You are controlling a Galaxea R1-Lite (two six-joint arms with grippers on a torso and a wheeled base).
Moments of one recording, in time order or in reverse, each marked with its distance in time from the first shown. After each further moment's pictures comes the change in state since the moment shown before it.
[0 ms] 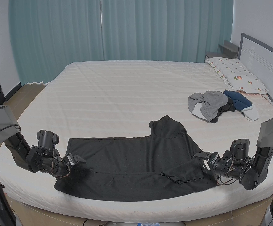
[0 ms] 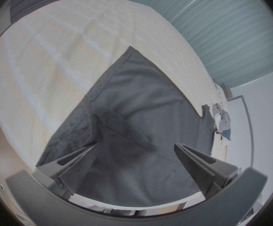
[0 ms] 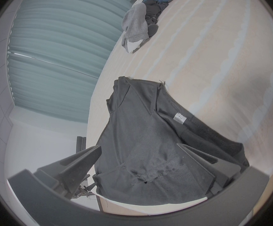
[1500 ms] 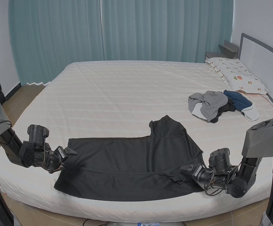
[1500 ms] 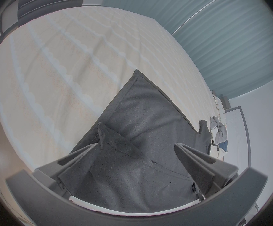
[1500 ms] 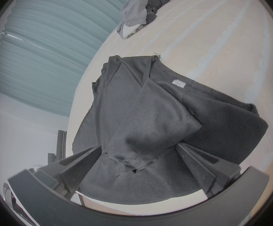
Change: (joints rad) left arm 0.087 -0.040 -0.018 -0.006 -0.004 0.011; right arm 0.219 0.044 -0.056 0.147 -0.250 0.026
